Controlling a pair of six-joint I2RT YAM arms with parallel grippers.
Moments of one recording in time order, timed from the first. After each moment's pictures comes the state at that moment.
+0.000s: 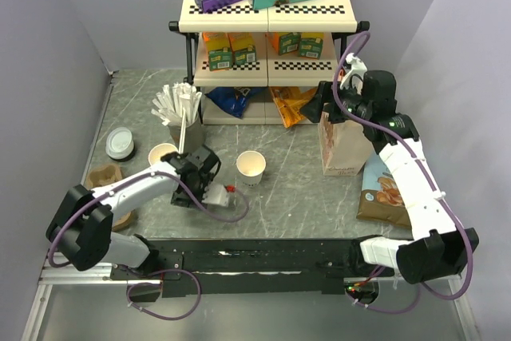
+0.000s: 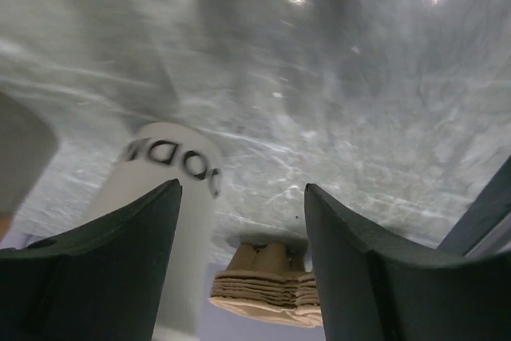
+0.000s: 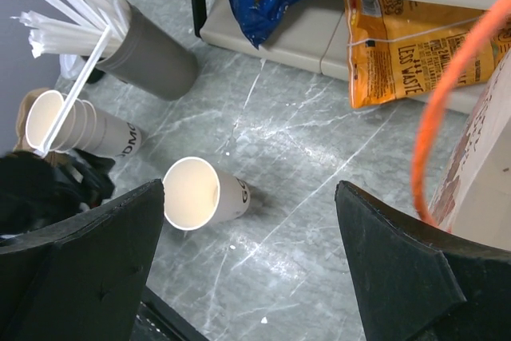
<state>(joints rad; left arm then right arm) -0.67 1.37 0.87 -0.89 -0.16 1.07 0.17 1.23 1.31 -0.53 -0.43 0.25</state>
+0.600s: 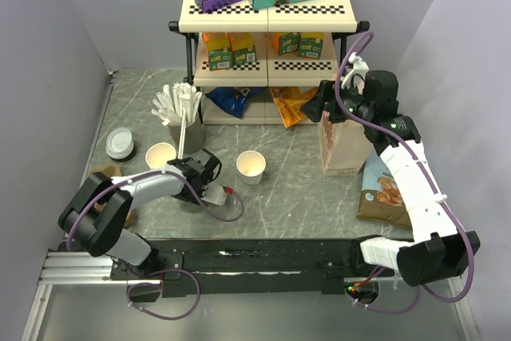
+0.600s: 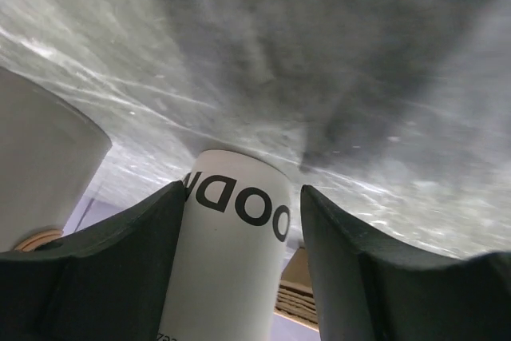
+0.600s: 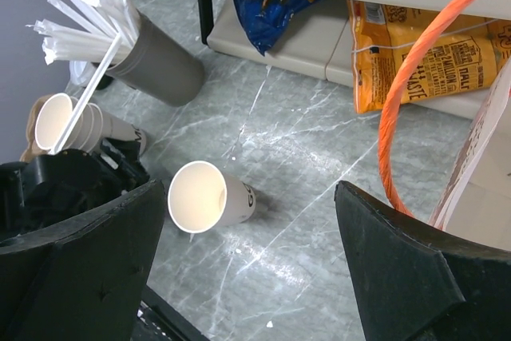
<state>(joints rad) -0.63 1.47 0.72 -0.56 -0.36 1.25 0.17 1.21 1.31 -0.52 -0.44 0.27</state>
